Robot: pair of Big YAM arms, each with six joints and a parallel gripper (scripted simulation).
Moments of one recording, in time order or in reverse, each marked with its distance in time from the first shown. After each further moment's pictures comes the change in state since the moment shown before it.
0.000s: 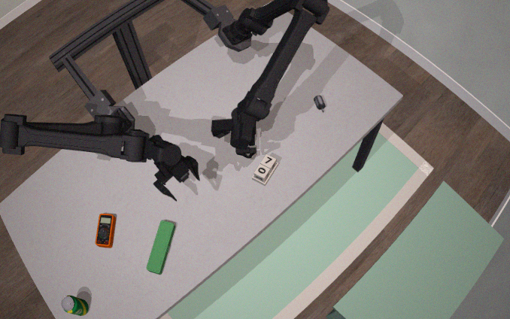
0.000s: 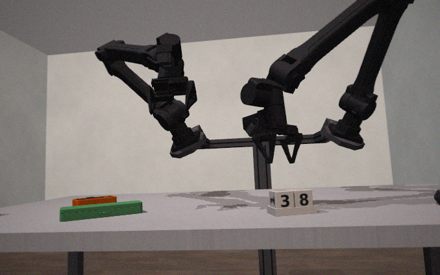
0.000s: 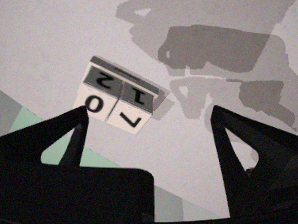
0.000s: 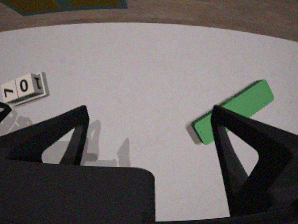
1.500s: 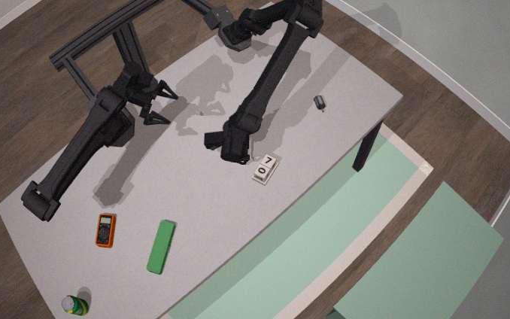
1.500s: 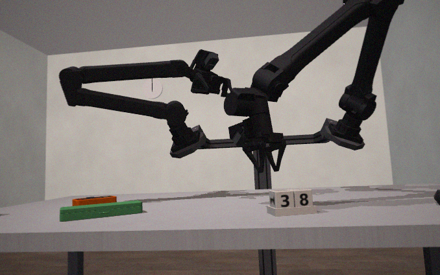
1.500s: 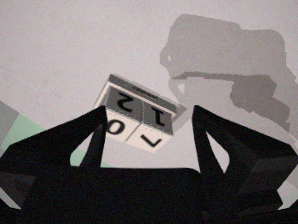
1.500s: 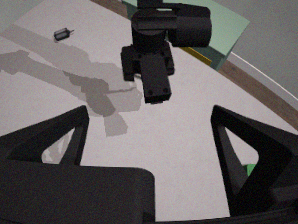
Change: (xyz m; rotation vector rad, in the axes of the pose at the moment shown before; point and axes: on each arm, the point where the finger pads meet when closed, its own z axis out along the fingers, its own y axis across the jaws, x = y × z) left arm -0.023 0.028 0.020 0.027 0.040 -0.014; right arm 0.118 0.128 -0.181 -0.437 -0.452 -0.472
